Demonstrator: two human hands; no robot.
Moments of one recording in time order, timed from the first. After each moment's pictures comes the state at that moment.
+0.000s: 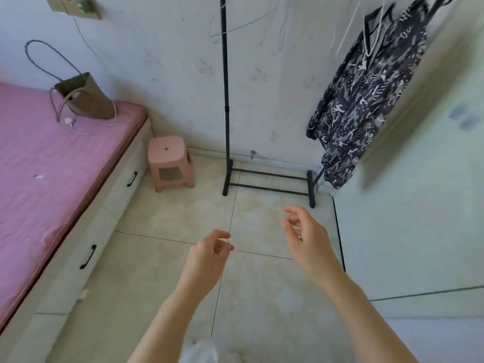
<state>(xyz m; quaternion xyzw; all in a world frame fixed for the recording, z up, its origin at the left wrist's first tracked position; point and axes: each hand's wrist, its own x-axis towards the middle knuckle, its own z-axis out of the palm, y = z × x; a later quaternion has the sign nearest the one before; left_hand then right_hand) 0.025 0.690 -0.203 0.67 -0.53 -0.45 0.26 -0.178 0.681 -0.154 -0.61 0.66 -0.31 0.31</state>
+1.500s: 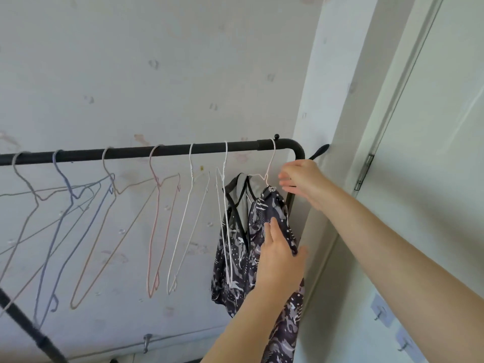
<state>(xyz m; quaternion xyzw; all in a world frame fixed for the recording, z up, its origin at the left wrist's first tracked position) -0.552 0.077 -0.031 0.42 -0.75 -0.40 0.30 -0.651 0.024 0.092 -0.42 0.72 -0.48 0.28</state>
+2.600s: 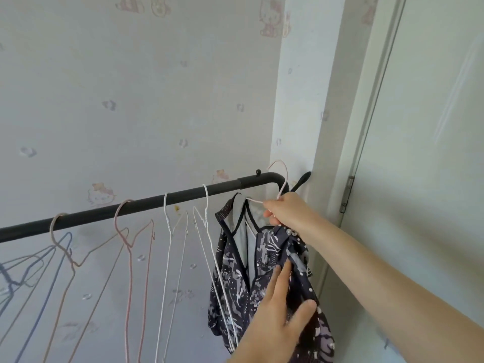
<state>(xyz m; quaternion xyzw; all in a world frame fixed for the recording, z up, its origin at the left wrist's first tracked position) -0.529 0.037 -0.038 0.24 -0.82 -0.47 0.25 -0.652 -0.003 0.105 -0.39 0.77 -0.43 0.25</state>
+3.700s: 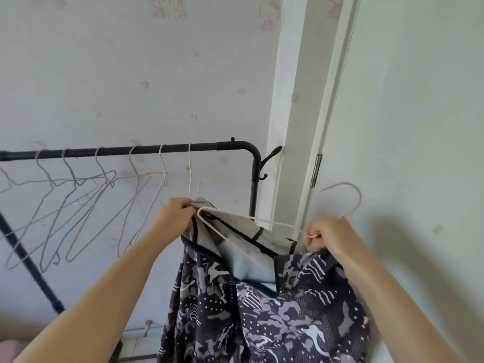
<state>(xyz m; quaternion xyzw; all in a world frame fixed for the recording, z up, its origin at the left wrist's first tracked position) -0.499 0.097 0.042 0.57 -0.68 -0.29 0.35 -0.758 0.237 0.074 -0.53 0.72 -0.37 0.25</state>
